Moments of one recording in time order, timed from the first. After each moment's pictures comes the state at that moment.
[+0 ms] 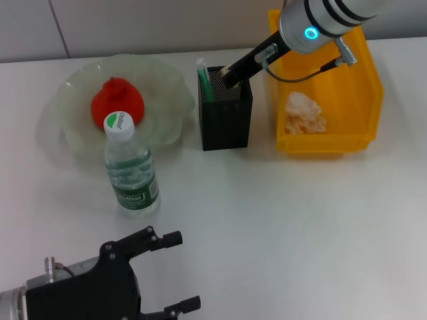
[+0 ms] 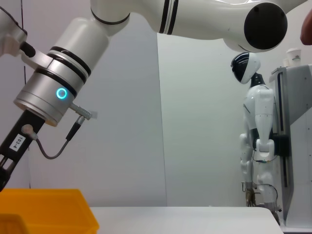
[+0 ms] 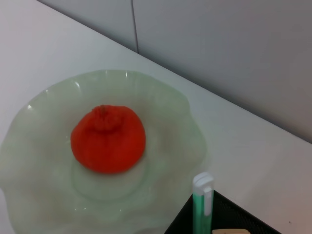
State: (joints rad) left arm -0.29 -2.06 1.25 0.35 1.42 1.76 -0.61; right arm 0.94 2.08 -1.30 -1.04 -2.61 -1.21 2.72
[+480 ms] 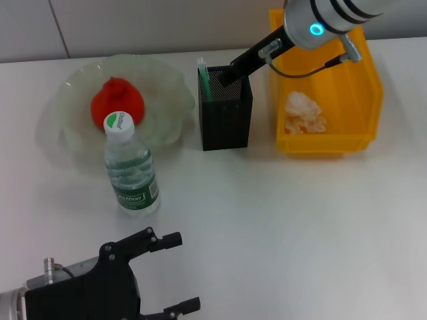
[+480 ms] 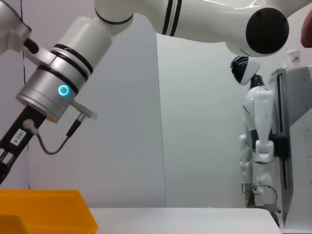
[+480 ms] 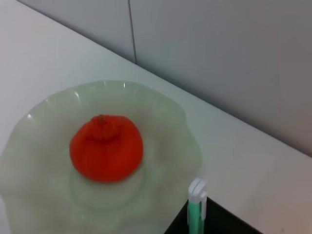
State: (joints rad) left arm -0.29 -2.06 1.25 0.35 1.42 1.76 -0.61; right arm 0.90 2.08 -1.30 -1.11 -2.61 -1.22 2.72
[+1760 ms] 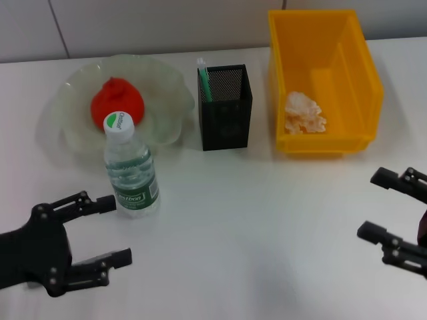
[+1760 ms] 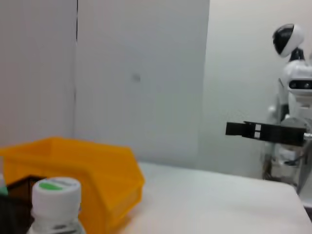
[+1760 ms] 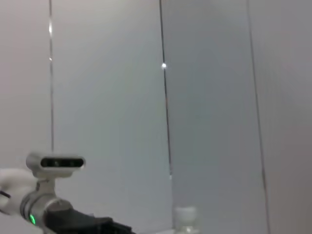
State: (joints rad) left arm -0.23 -1.99 1.07 0.64 1.54 1.76 -1.00; right arm 0.00 2.08 -0.89 -0.68 -1.42 -1.89 0.90
